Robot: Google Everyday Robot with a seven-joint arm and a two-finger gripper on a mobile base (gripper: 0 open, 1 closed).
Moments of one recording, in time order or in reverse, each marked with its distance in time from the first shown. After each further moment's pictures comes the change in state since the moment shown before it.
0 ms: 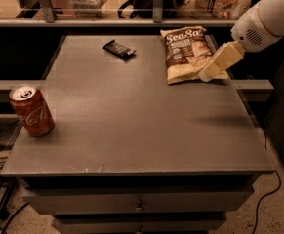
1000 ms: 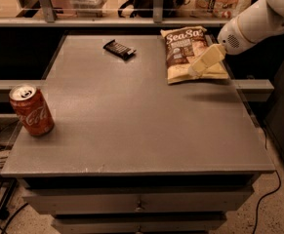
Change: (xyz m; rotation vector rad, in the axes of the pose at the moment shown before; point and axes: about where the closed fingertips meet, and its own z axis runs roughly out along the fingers) arm -0.002 -0.047 0.074 -0.030 -0.048 0.110
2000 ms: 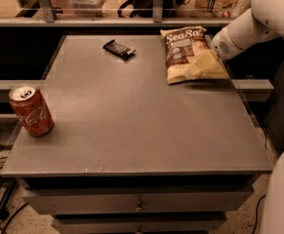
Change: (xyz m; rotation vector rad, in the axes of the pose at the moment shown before) arm 0.012 -0.024 0.052 -0.042 0.025 0.047
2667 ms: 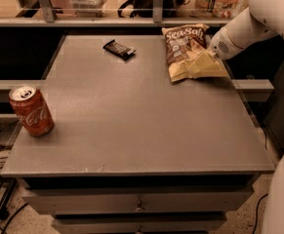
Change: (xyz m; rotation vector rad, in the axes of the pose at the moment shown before) arm 0.001 0.003 -0.003 0.013 0.026 -0.020
